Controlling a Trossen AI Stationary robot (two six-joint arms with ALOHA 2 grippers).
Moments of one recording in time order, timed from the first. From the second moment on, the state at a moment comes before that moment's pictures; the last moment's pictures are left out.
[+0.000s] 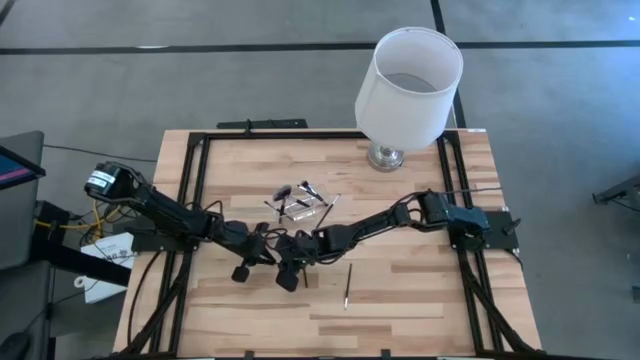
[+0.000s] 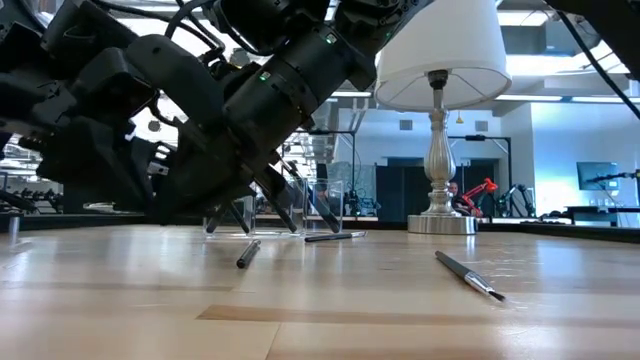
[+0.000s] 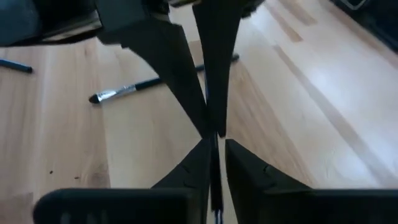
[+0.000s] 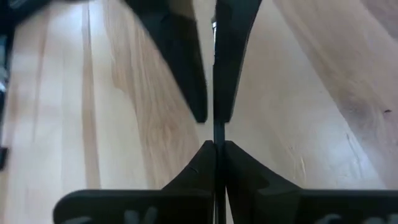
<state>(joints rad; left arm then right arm) -0.30 1.36 0.21 0.55 0.10 0.02 0.20 2.34 1.71 -0.18 0.00 0.55</state>
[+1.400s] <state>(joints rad) -0.32 0.86 0.21 0.77 -0.14 -0.10 0.32 1.97 1.42 0.27 0.61 0.13</state>
